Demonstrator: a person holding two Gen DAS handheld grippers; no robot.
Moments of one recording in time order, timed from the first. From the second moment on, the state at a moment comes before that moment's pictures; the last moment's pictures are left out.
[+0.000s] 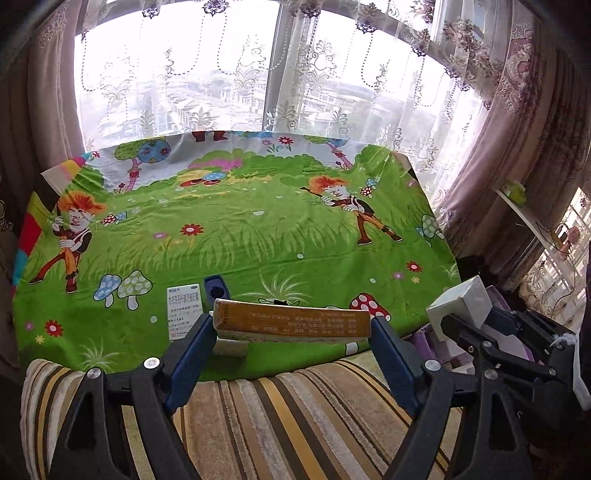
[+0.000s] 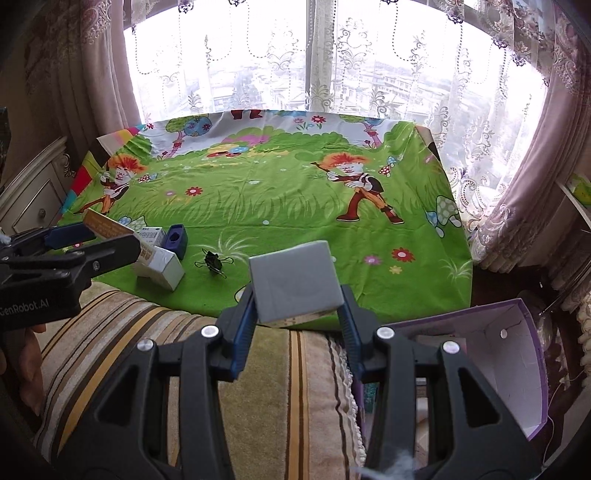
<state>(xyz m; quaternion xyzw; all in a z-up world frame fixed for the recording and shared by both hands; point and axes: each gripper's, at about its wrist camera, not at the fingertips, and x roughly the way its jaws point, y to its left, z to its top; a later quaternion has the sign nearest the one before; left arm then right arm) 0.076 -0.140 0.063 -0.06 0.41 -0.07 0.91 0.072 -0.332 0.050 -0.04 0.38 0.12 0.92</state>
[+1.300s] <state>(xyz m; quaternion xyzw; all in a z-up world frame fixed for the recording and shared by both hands) 0.056 -0.321 0.049 0.00 0.47 -0.36 0.80 0.017 -0.478 0.073 -0.04 0.35 -0.08 0.93</state>
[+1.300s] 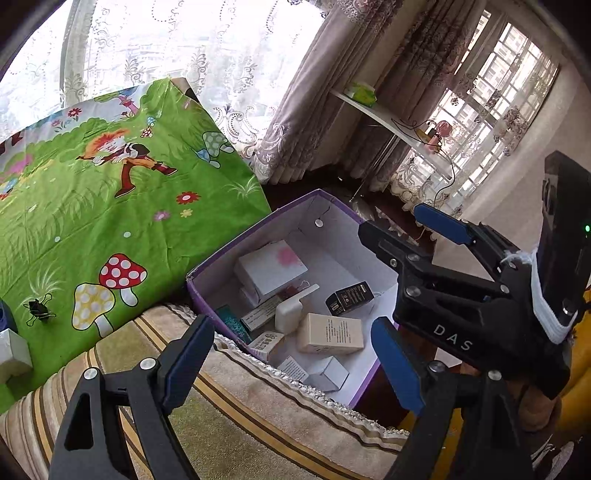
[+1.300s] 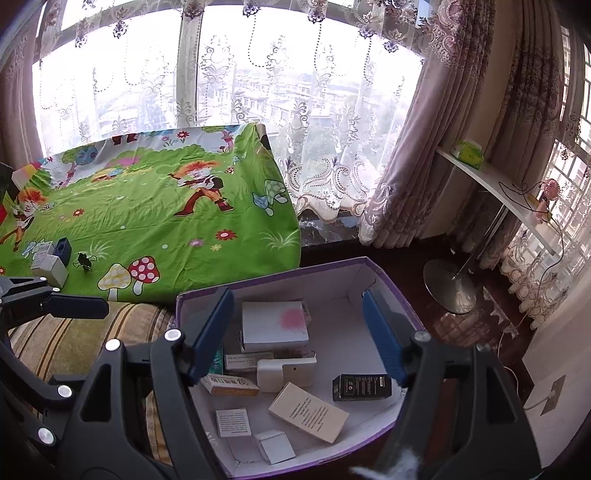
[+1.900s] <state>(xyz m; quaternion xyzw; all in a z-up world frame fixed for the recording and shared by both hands) 0.059 -0.216 0.083 -0.04 0.40 -0.22 0.89 0.021 -0.388 0.088 -0.07 0.32 -0.01 0.95</state>
